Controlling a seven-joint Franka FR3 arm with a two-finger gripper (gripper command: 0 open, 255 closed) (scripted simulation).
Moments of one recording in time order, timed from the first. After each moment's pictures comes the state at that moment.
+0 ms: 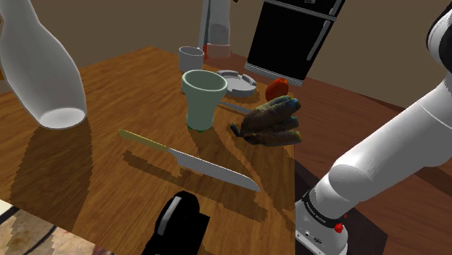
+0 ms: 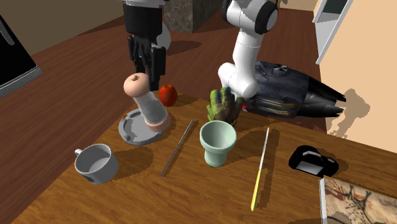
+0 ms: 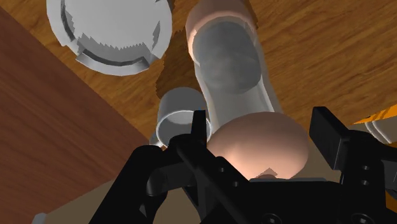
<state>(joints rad) -0.09 -0.16 0.29 -1.43 0.13 1.52 0.18</state>
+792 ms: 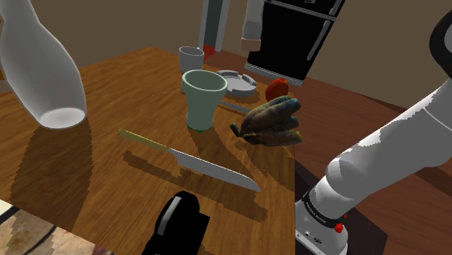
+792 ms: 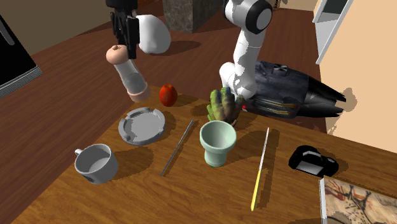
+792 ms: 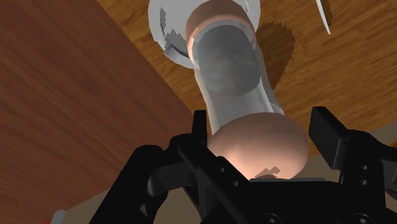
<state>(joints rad) -0.20 -0.17 0.11 -1.40 0.17 1.43 -0.09</state>
